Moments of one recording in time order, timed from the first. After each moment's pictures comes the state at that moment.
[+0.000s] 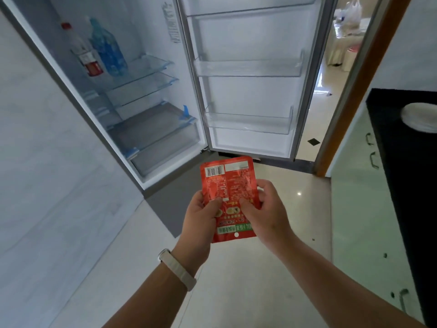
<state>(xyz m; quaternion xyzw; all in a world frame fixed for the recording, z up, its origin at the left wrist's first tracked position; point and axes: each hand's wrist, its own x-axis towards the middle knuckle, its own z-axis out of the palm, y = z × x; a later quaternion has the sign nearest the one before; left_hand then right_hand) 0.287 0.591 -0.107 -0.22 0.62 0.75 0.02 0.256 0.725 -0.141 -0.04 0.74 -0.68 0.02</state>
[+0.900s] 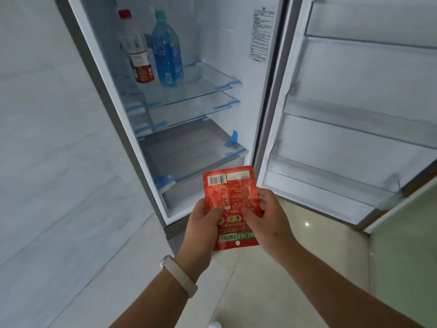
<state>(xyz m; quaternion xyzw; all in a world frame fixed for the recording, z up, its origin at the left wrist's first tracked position) 0.061 0.346 -0.138 -0.28 0.57 0.78 -0.03 0.015 0.480 -0.142 -0.09 0.79 -0.61 0.09</state>
